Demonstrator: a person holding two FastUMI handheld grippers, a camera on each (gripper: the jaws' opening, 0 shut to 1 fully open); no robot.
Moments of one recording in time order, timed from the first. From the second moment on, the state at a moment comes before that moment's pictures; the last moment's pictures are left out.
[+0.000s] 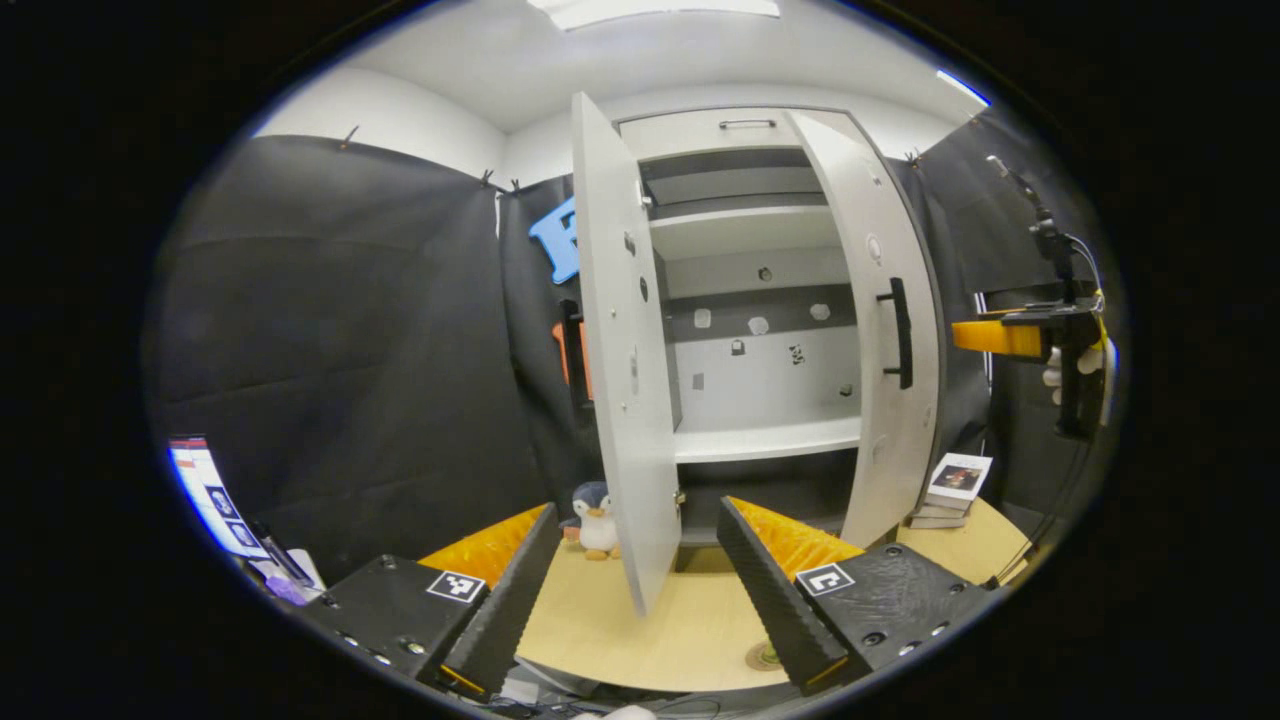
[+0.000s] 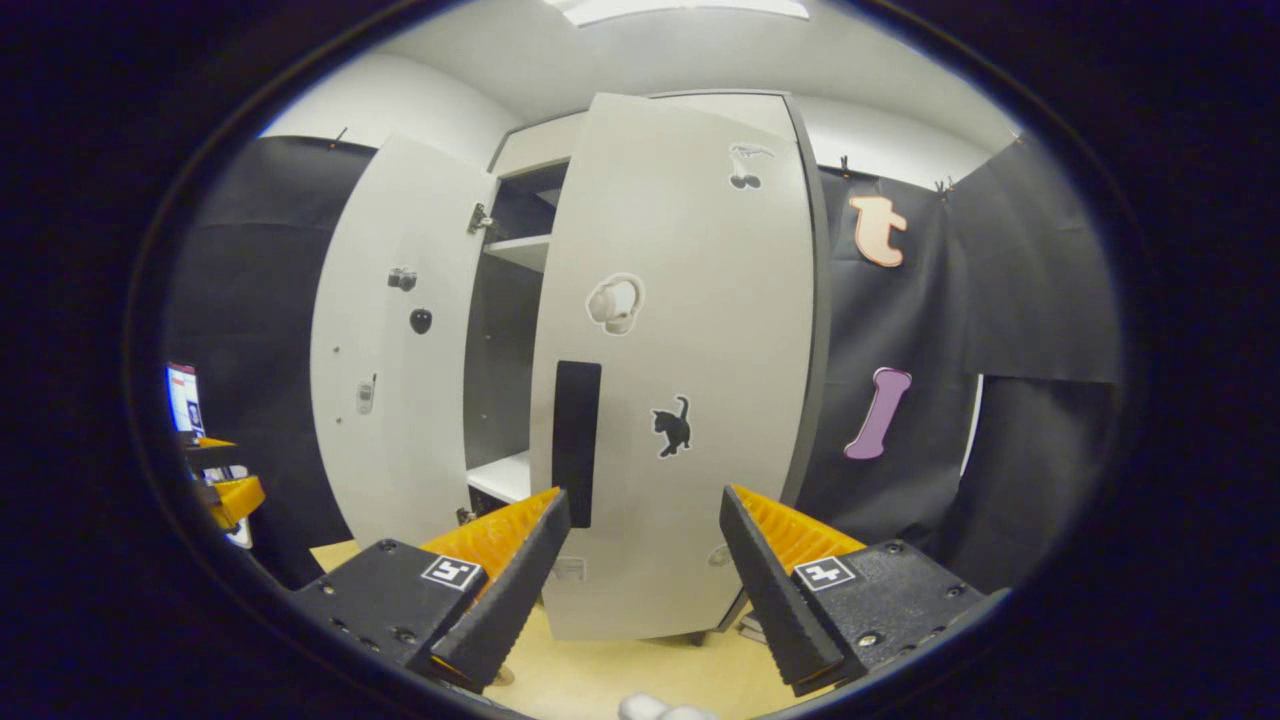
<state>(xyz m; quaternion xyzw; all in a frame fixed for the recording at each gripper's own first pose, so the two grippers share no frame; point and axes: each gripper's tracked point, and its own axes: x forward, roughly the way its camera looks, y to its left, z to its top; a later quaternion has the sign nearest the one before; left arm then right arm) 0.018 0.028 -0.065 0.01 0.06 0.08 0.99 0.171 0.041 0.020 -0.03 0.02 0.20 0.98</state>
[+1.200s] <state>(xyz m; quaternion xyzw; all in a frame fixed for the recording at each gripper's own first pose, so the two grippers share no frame) 0.186 0.179 -0.023 0.02 0.01 0.07 1.00 0.051 0.013 -0.032 -0.01 0.09 0.06 0.99</state>
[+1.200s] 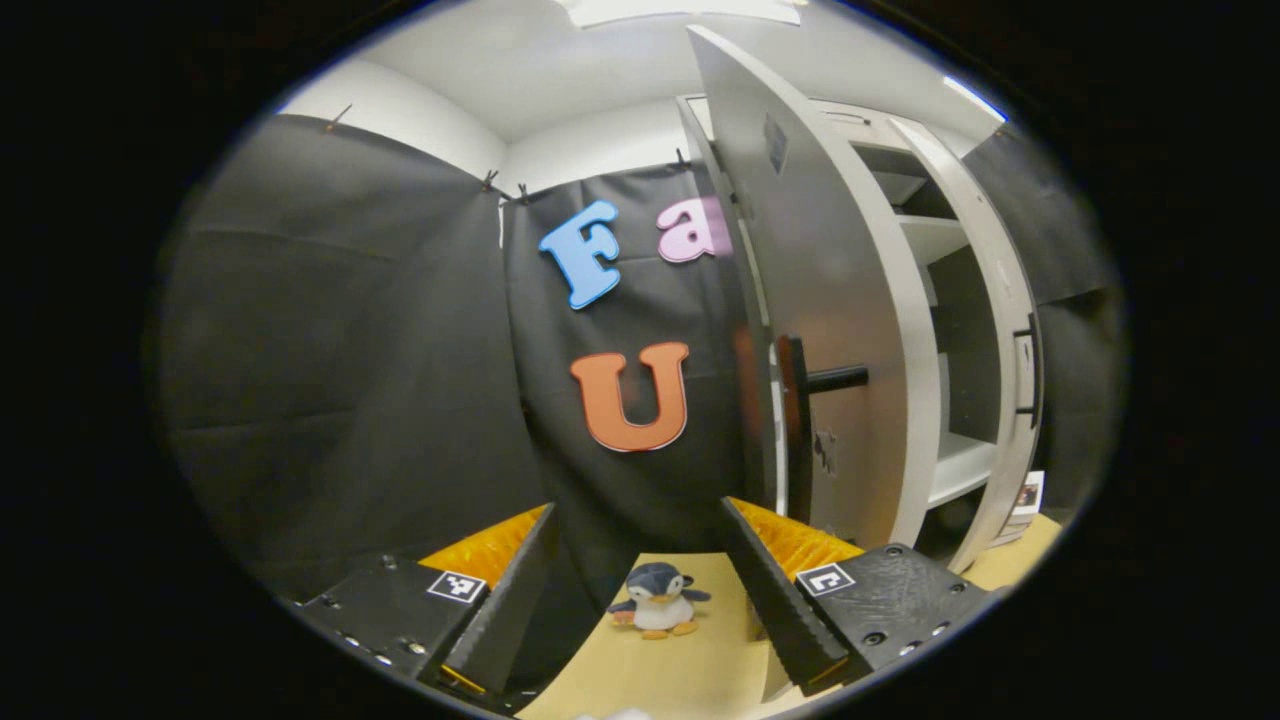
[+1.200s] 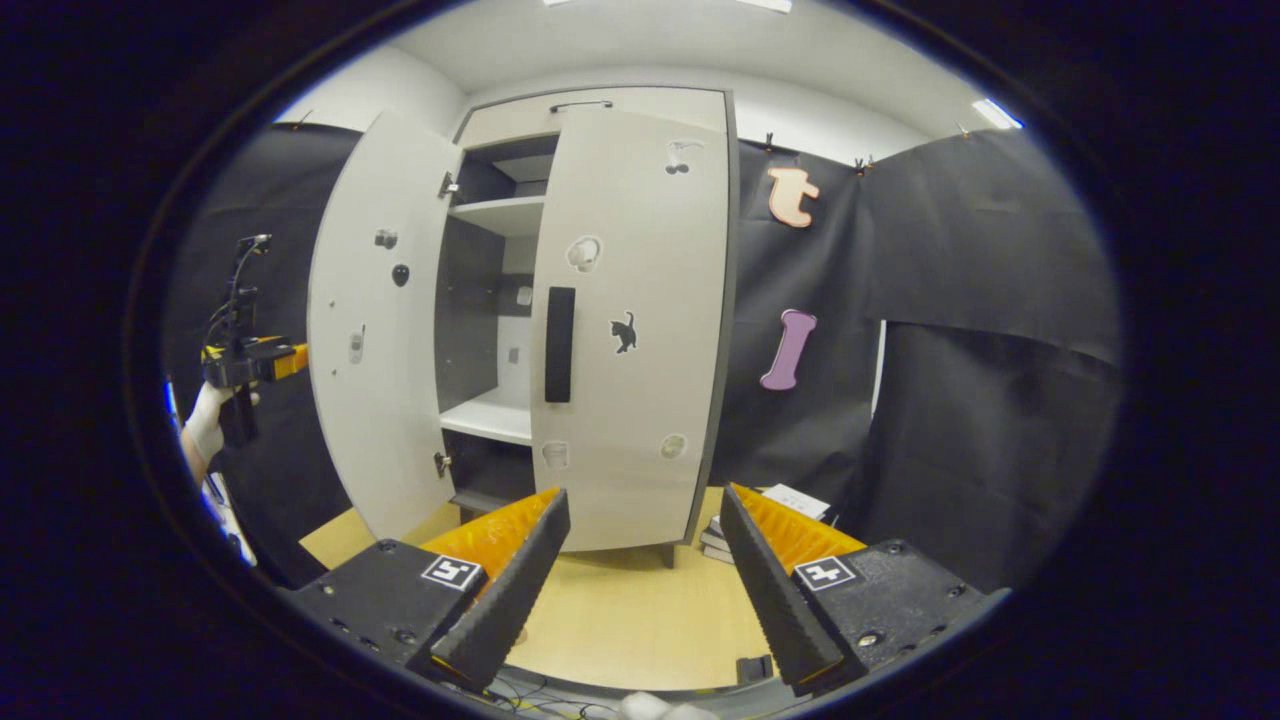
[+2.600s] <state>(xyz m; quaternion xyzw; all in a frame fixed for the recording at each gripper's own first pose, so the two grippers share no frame) 0.200 0.011 -0.008 0.05 0.01 -0.01 1.00 0.052 -0.050 -0.020 0.00 0.07 0.04 1.00</state>
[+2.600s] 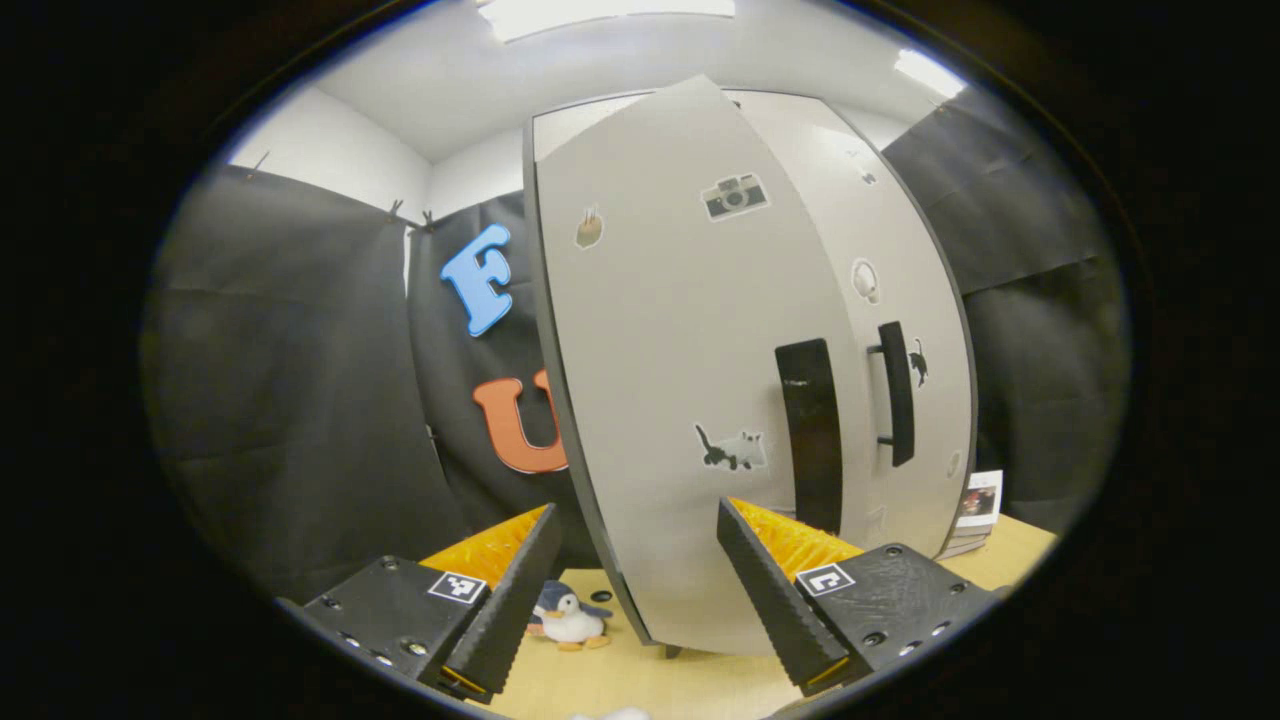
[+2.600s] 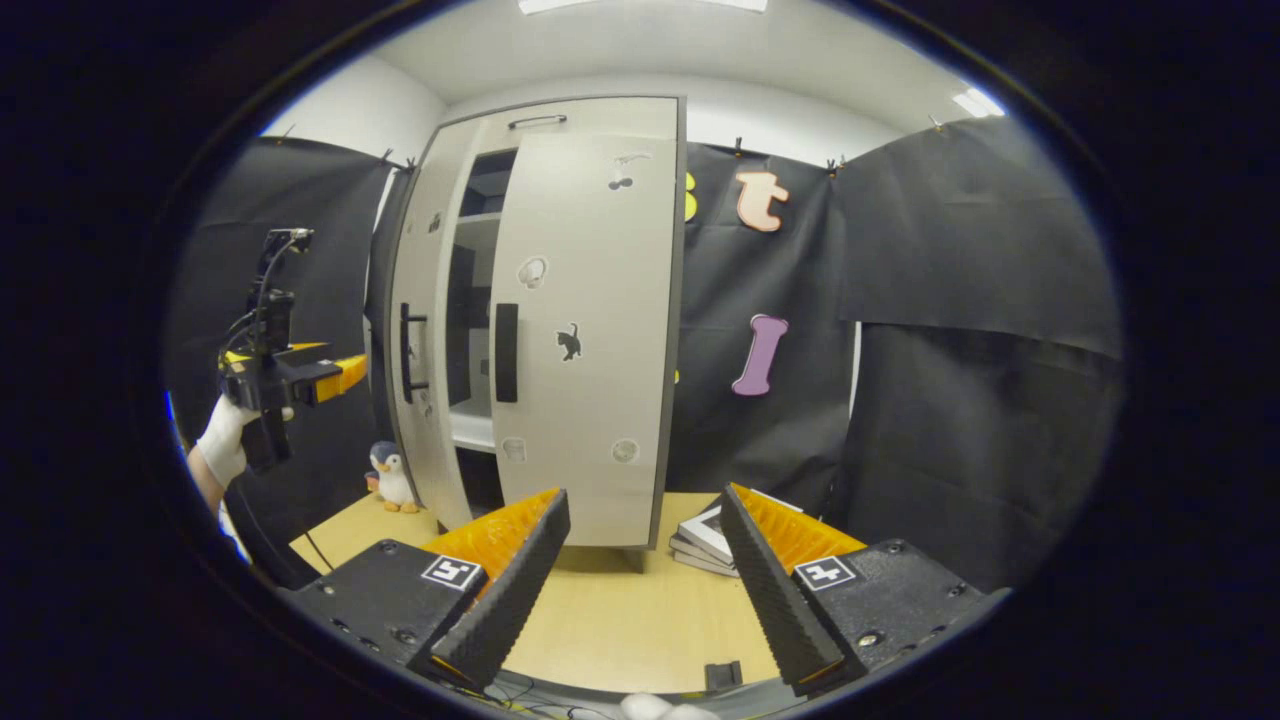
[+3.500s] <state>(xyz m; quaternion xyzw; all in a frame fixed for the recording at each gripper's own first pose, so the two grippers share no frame) 0.101 -0.005 0.002 0.00 0.03 -0.03 1.00 0.056 -0.019 0.006 0.02 0.03 0.04 1.00</state>
